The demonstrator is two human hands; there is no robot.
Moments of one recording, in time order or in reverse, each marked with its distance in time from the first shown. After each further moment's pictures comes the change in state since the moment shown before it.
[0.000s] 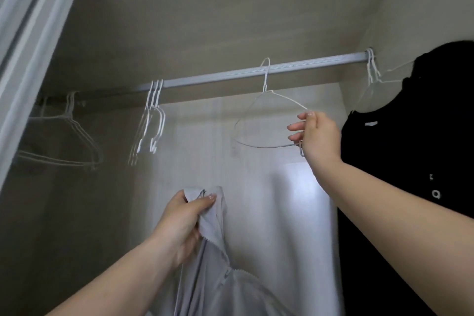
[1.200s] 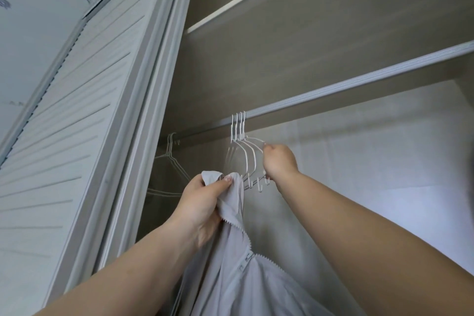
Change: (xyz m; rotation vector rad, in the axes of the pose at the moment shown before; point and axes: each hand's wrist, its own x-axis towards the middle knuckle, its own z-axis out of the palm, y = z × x) left_hand 0.018 0.119 -0.060 0.142 0.129 0.297; right_hand -0.039 -0.041 0.215 -0.113 -0.462 0.129
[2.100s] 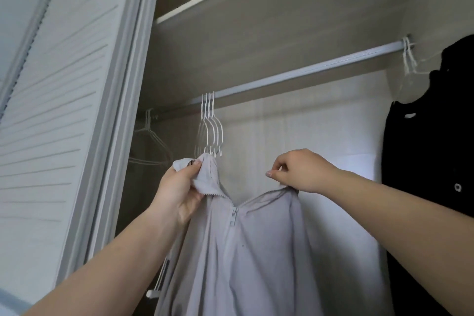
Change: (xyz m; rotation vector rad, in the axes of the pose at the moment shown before) left_hand -0.105 0.016 0.048 -0.271 0.107 -0.129; right_hand -0.132 0.023 -0.190 -0.785 -0.386 -0.289
